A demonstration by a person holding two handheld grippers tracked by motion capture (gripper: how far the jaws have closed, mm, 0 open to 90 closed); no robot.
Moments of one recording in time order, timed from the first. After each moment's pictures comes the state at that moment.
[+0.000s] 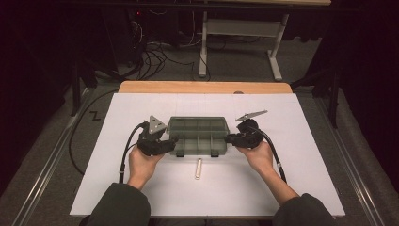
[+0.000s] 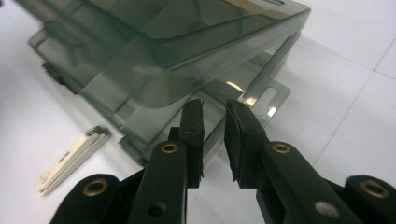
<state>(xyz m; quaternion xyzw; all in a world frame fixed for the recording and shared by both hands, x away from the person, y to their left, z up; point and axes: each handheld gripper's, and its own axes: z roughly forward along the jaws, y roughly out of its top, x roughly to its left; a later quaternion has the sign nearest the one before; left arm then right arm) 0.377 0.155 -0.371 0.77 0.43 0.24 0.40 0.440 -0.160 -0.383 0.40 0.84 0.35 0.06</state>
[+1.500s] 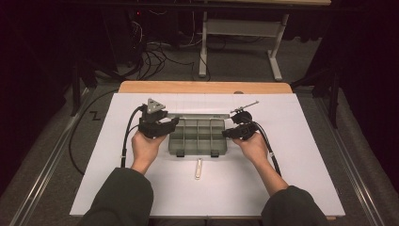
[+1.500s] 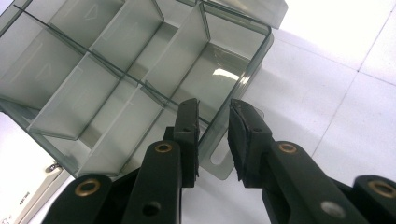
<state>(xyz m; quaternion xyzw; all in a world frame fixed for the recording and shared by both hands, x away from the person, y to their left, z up) 0.414 0.156 -0.345 0.74 0.46 0.24 0.43 0.472 -0.145 -0.384 0.45 0.84 0.29 0.06</state>
